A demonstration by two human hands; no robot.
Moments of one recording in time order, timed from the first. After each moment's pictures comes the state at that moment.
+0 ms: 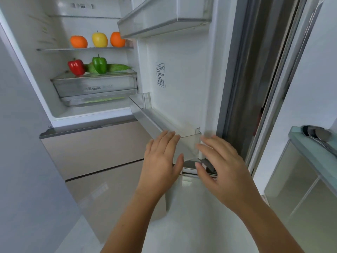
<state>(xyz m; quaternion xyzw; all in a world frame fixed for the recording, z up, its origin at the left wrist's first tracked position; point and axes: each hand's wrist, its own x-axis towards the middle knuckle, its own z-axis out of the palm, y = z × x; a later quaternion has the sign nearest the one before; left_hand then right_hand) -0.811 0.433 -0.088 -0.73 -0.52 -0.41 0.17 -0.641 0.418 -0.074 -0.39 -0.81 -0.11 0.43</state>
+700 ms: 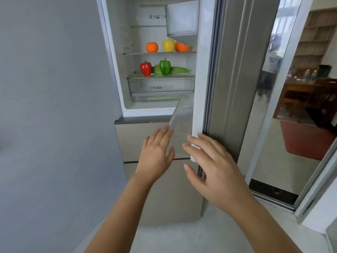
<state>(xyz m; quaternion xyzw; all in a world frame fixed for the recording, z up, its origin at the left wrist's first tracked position) -0.968 0.374 -0.082 -0.65 -0.67 -0.31 0.19 -0.784 0.371 -0.054 -0.23 -0.86 -0.07 0.45</state>
